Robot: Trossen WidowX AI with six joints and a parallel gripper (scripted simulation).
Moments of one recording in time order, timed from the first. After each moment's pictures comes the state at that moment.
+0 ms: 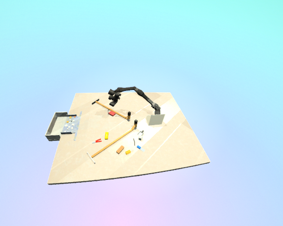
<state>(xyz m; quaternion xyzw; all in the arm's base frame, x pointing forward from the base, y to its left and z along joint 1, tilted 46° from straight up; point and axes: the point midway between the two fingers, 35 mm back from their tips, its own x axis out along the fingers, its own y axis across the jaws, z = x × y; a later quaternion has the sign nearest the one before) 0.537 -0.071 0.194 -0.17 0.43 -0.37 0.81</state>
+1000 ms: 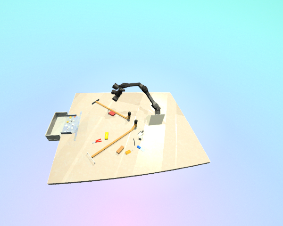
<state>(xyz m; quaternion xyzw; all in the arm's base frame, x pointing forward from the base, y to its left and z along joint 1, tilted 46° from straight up) 0.506 -0.043 0.253 -0.22 0.38 -0.33 0.83</state>
